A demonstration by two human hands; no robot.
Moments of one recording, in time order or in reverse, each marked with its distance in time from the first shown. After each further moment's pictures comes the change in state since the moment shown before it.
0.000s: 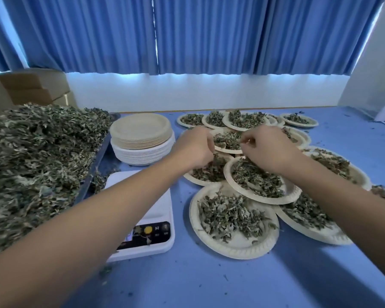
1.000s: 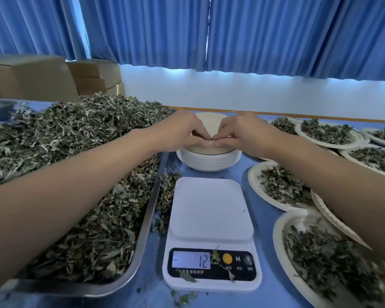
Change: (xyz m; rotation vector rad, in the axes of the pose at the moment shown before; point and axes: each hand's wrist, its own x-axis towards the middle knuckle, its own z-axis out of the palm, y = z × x) left_hand 0.009 -0.180 -0.106 0.085 -0.007 0.375; right_hand 0.116 -0.156 0.059 0.089 -0.227 -0.674
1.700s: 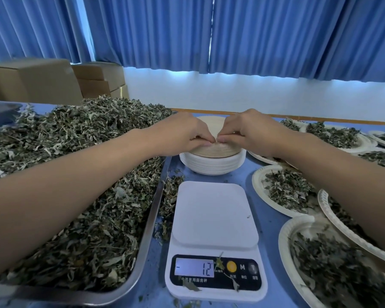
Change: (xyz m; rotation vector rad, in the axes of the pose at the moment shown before) left_hand -0.005 -0.003 -0.008 0.206 -0.032 0.113; right_hand 0.003 0.000 -0.010 -0.065 0.025 -0.027
